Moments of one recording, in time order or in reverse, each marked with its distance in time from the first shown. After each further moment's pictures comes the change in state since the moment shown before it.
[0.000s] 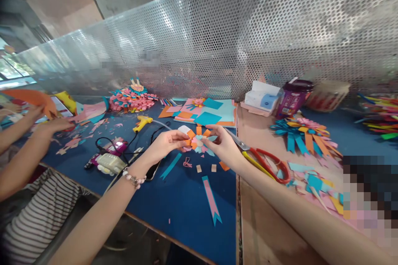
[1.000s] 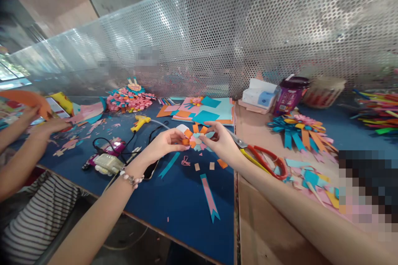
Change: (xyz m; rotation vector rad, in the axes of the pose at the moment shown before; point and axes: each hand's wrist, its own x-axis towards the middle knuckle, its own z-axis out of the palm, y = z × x) left_hand -0.002 0.000 -0.001 0.055 -0.055 0.049; right_hand 0.002 -0.002 -0.001 -0.037 0.037 -0.027
